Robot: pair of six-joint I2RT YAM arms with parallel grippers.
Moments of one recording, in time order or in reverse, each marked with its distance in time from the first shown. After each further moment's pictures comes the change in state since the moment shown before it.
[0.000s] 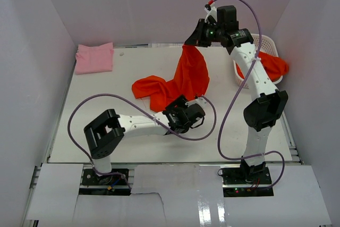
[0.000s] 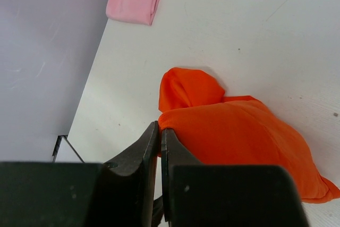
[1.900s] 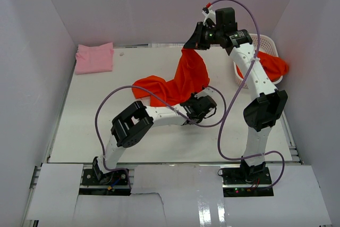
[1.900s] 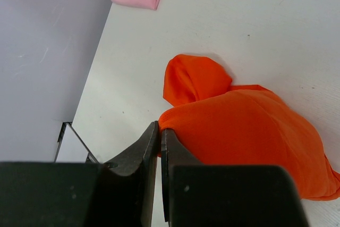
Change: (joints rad) left arm 0.051 0.383 0.317 0.069 -0.041 -0.170; right arm 0.001 0.000 -0.020 -0.024 -0.049 -0.011
